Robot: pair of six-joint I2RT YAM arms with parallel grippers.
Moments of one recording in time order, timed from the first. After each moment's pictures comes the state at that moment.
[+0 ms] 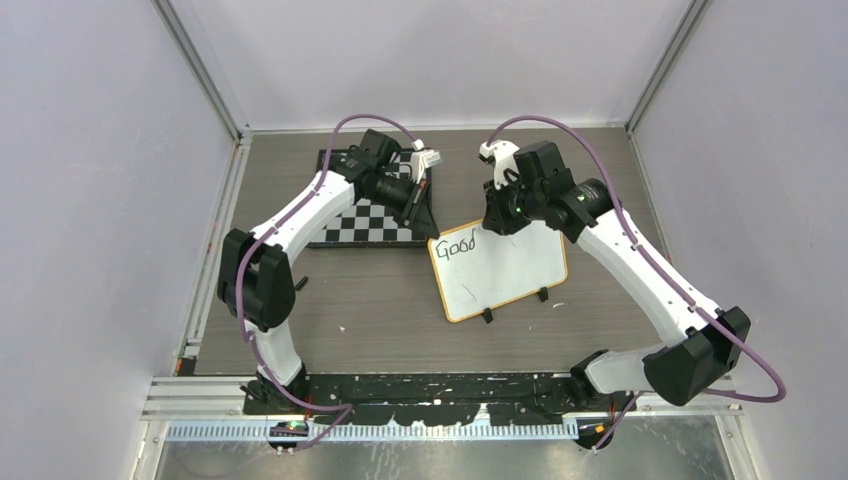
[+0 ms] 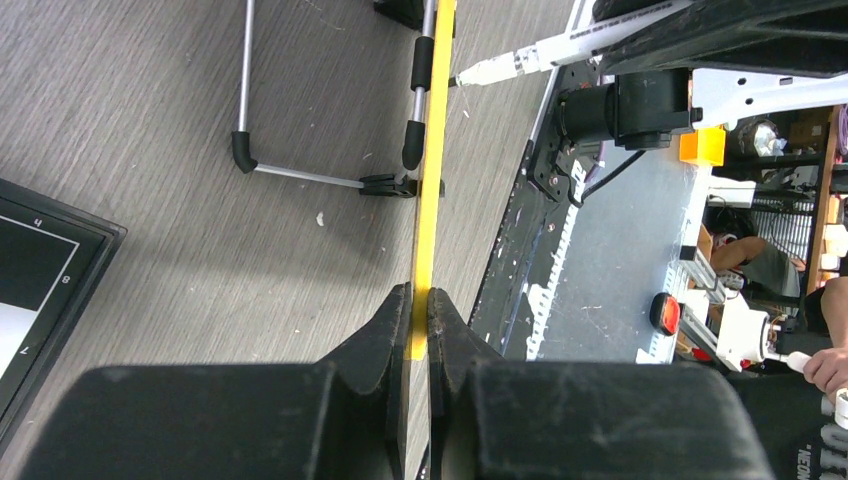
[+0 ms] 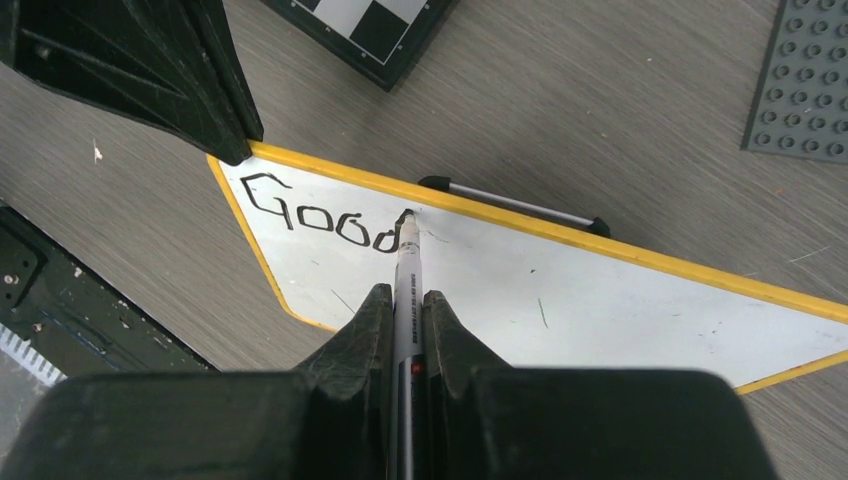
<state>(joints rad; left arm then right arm) -0.49 1.80 1.58 -0.76 0.92 0.03 0.52 1.34 1.37 -0.82 -0.16 0.01</state>
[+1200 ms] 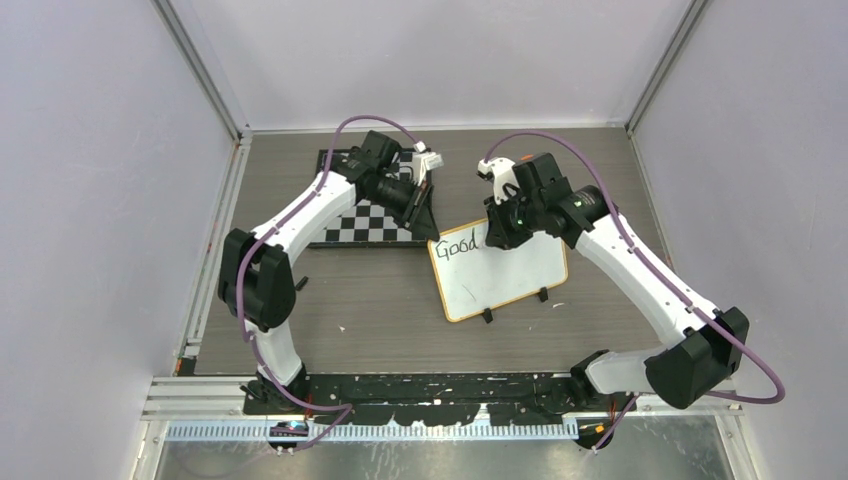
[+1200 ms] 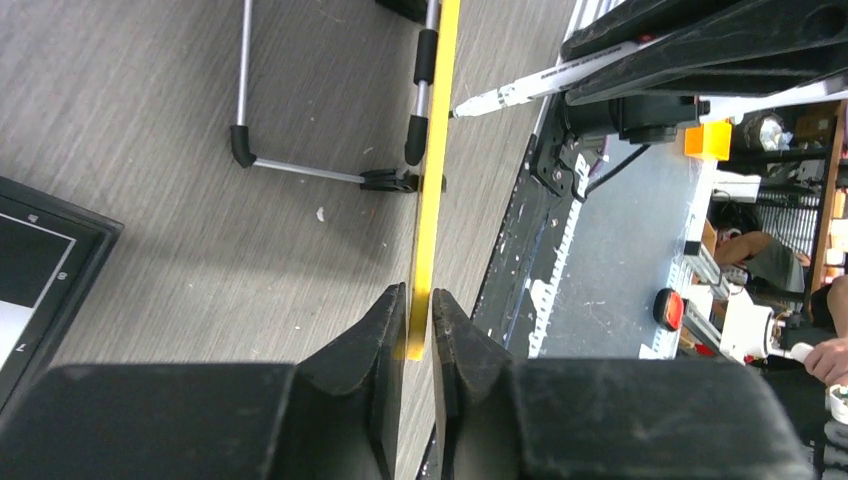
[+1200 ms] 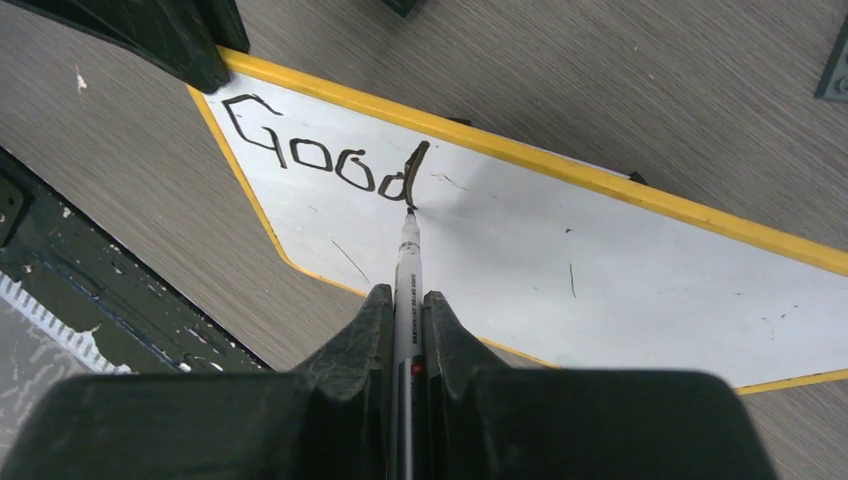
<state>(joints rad) -0.49 1.80 1.58 -0.77 0.92 0.03 0.51 1.32 1.29 -0.86 -0.21 -0.01</state>
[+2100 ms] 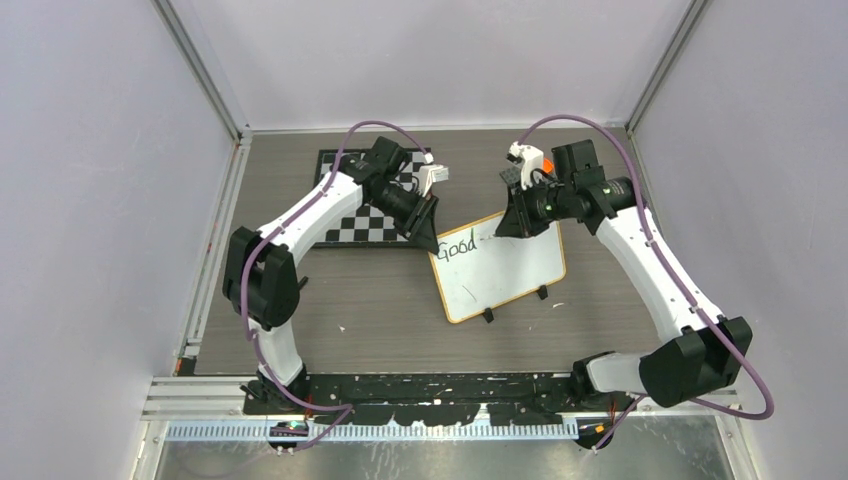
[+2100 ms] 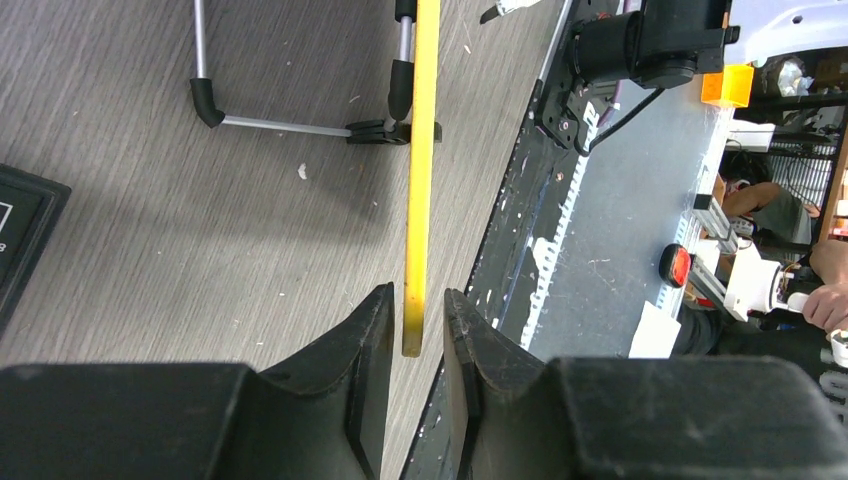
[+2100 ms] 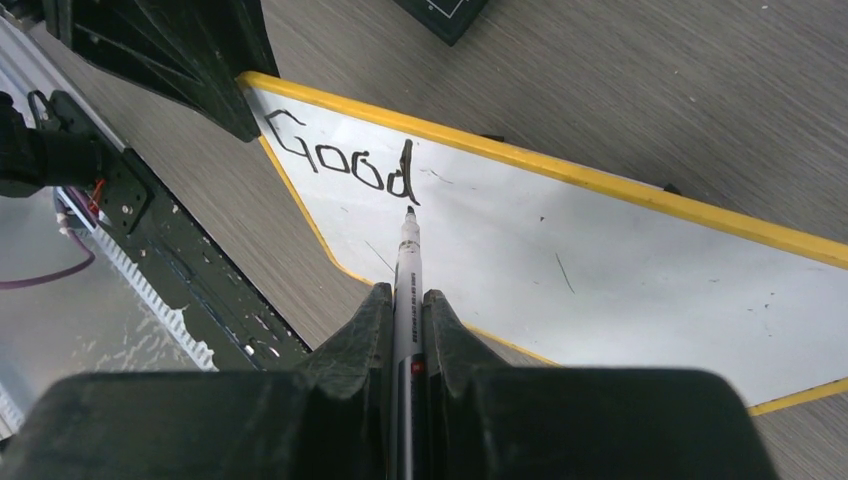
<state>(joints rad) -0.53 1.82 1.60 -0.91 0.89 0.14 0.29 1.32 1.33 -0.89 -0.54 -0.08</state>
